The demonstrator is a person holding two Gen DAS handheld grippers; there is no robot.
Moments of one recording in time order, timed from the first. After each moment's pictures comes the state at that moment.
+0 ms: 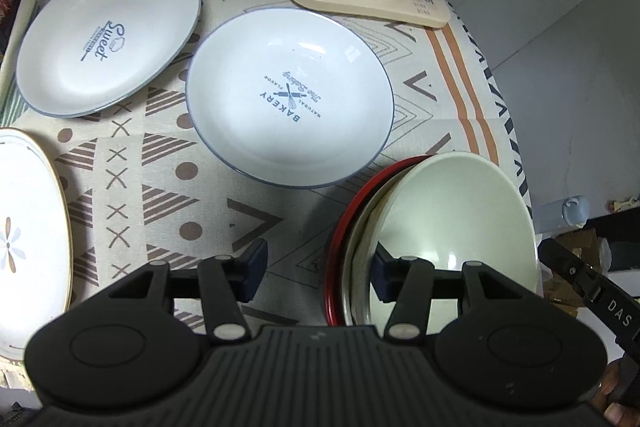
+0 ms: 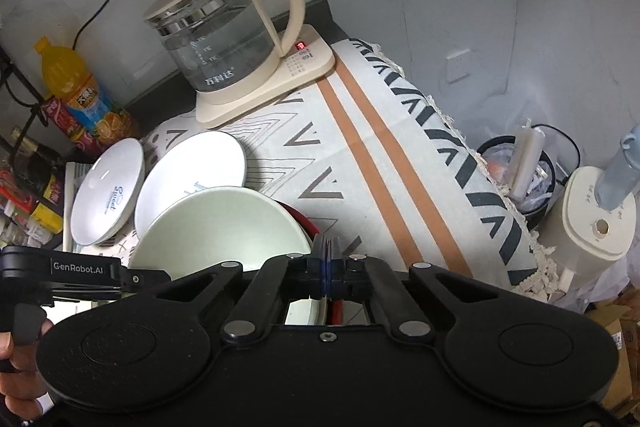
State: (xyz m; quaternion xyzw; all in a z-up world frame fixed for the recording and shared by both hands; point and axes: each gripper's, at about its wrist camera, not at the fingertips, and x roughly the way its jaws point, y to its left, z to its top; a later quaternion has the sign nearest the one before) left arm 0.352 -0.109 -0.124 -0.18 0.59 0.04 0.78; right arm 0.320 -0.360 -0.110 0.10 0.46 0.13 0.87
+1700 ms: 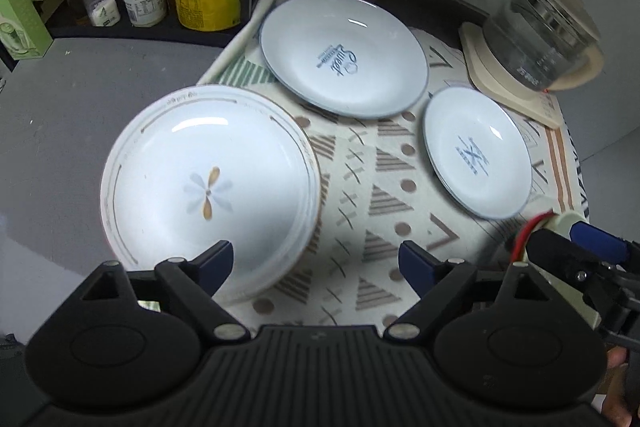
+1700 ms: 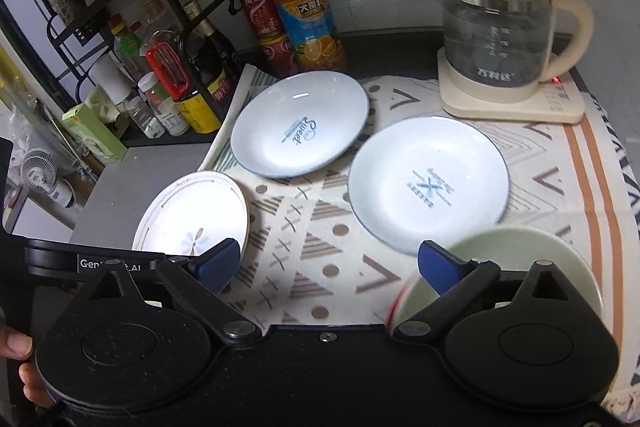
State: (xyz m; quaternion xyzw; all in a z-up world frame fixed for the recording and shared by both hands) left arm 0.239 0.020 -0.086 -0.23 0.53 0.20 0.79; right arm 0.304 -0.177 -0.074 -0.04 0.46 0.35 0.82
